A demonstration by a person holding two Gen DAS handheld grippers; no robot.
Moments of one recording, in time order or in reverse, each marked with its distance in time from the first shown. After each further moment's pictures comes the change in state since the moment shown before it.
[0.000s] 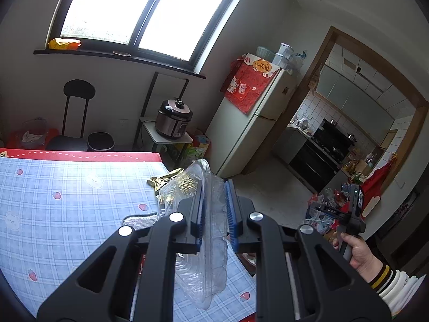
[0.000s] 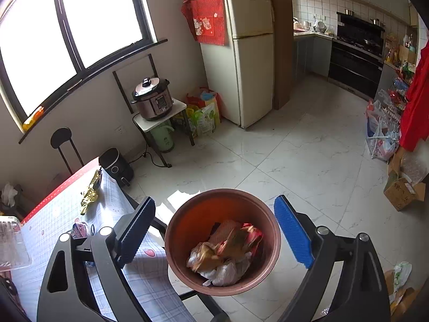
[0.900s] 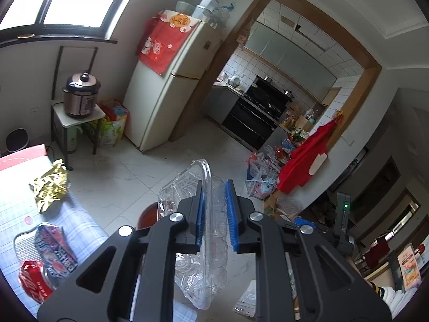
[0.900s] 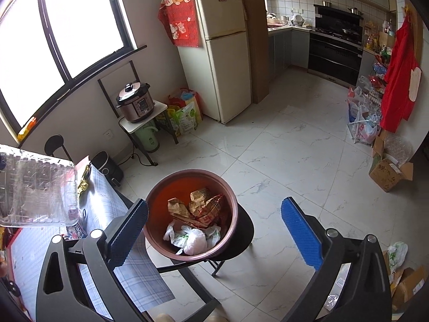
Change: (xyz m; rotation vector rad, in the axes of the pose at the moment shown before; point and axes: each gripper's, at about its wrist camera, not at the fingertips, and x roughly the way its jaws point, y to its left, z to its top) left arm 0.167 -0.176 -0.014 0.139 0.231 -0.395; right arm -0.079 -0.090 -0.045 0.089 0.009 -0.074
